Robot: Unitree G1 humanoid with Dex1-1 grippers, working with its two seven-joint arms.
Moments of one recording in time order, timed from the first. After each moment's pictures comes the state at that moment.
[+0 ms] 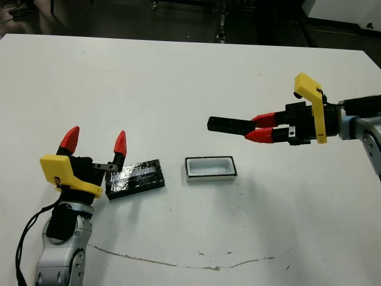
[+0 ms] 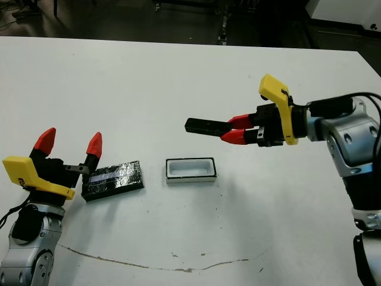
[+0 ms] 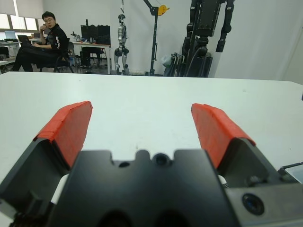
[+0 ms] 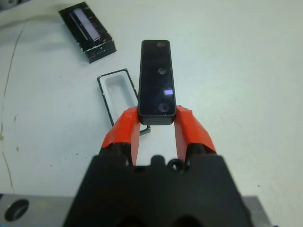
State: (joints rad) left arm 0.13 0.17 0.12 -0.32 -0.23 0.00 -0.15; right arm -0.72 -0.80 0.25 0.15 0.29 0.55 1.30
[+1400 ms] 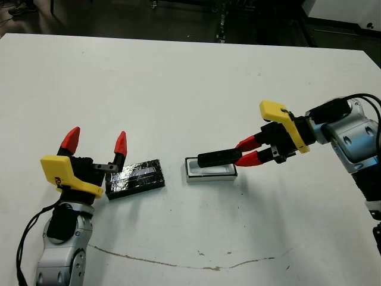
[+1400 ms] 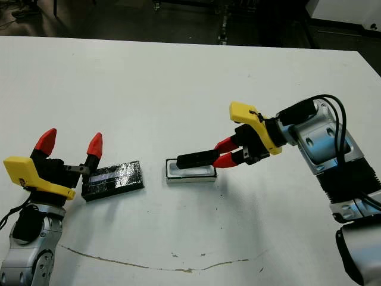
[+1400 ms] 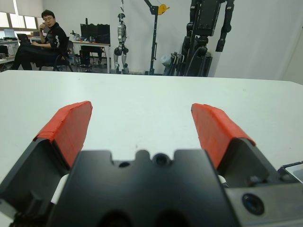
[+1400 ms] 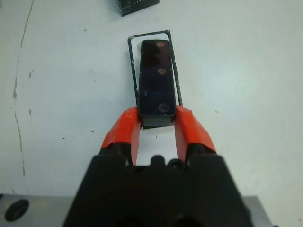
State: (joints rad) left arm 0.13 0.17 0.11 -0.32 -0.23 -0.01 -0.15; right arm -0.77 -0.73 0.42 0.21 0.13 0.47 1.46
